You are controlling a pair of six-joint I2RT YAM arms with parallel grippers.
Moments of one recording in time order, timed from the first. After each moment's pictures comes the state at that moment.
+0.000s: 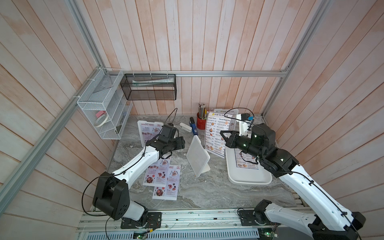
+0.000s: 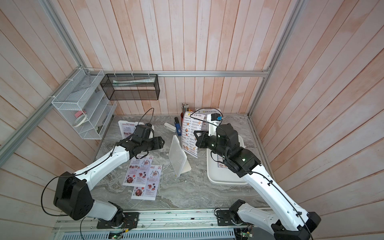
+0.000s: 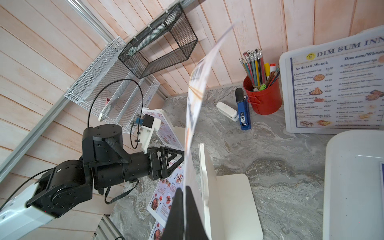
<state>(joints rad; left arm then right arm) -0.46 1.48 1.14 -0.48 0.04 -0.52 0.67 1.04 1.22 -0.48 -0.06 0.64</state>
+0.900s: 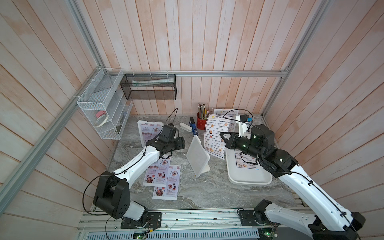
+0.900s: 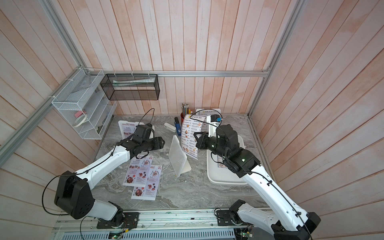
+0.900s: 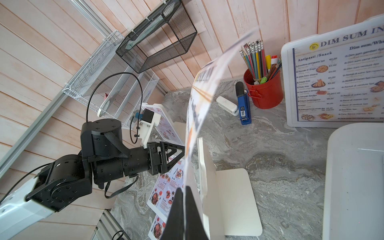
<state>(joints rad) -0.46 1.49 1.14 -0.47 0.05 -0.52 0.66 1.03 1.20 -0.48 -0.08 0.64</state>
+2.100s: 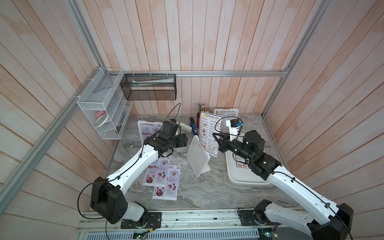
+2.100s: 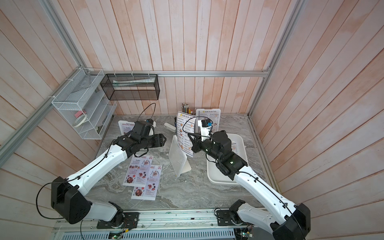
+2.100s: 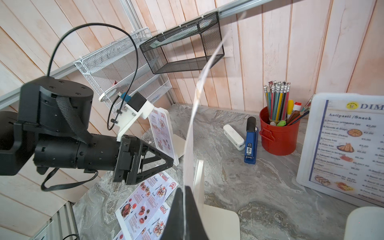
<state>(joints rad) -0.51 1.44 1.26 -0.60 0.04 -0.49 0.66 1.07 0.94 -0.01 -0.16 0.36</state>
